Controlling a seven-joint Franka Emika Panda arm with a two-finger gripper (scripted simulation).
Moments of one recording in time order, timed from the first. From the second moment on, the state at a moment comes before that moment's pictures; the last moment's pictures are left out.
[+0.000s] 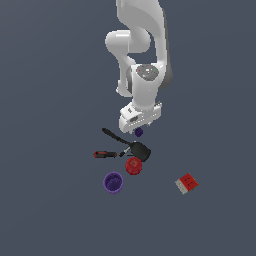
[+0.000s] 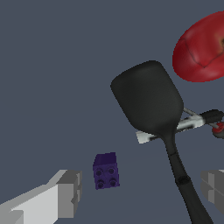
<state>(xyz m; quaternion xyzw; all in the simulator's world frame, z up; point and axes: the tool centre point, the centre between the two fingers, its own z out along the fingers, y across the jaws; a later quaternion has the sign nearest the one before) -0.085 0.056 0.118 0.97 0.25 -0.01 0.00</state>
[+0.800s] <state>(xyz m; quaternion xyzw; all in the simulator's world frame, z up) -0.132 0.061 0.073 0.95 0.32 0.00 0.00</state>
